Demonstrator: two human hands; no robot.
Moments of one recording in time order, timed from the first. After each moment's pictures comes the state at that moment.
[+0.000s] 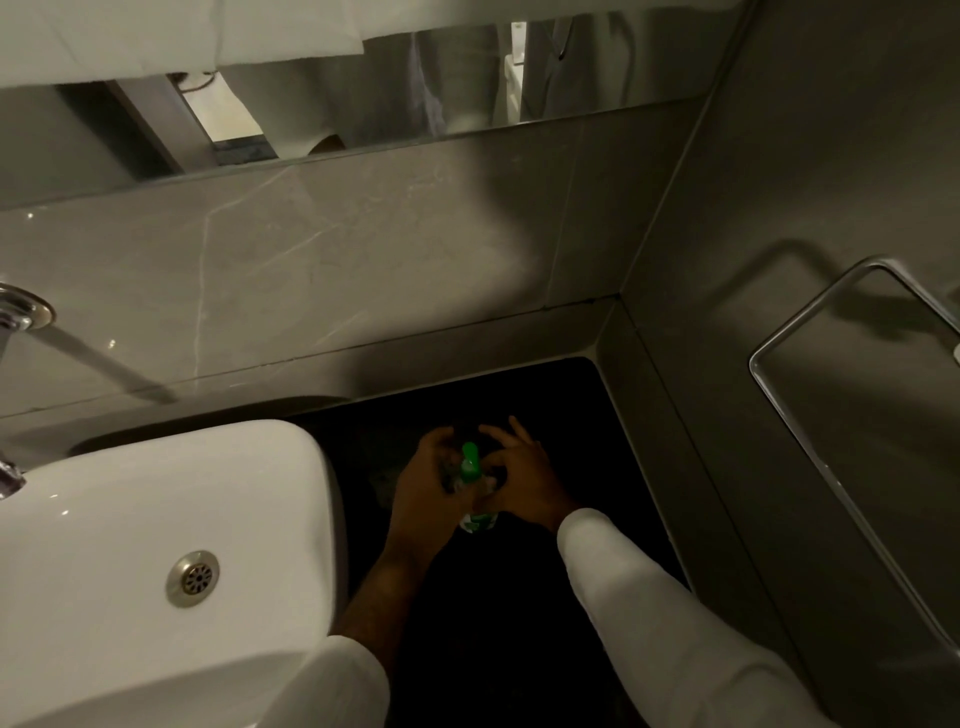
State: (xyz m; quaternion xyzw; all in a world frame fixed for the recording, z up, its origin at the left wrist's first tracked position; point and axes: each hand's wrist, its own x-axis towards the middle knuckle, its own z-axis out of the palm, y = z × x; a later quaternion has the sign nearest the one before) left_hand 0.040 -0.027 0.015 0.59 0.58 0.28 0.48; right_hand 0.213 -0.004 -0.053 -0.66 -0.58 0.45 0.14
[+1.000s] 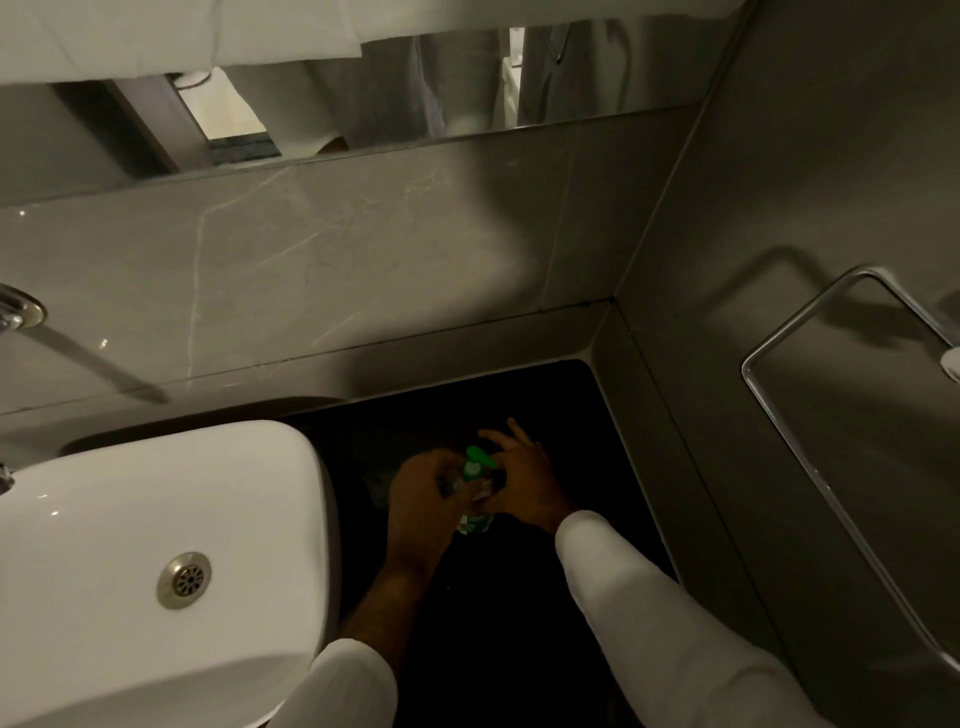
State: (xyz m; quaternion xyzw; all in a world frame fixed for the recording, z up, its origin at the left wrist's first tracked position) left_hand 0.047 -0.028 0.004 0.63 0.61 0.28 0.39; right_hand 0.218 -0.007 -0.046 -0.66 -0.60 0.44 0.13
